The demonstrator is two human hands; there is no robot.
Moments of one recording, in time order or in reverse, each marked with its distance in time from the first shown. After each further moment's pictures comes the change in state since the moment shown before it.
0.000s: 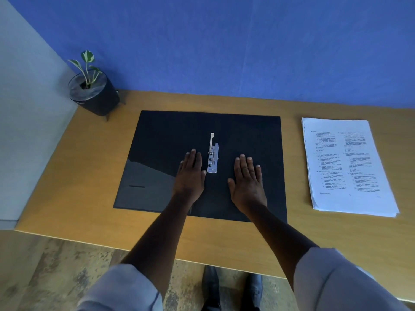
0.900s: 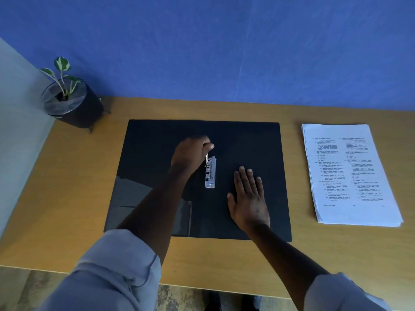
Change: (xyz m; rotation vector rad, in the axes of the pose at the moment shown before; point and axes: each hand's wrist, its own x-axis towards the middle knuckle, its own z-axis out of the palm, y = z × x) left_hand 0.111 0.015 -0.059 -0.175 0.085 0.145; right_hand -0.001 0.000 0.005 -0.013 0.051 0.039
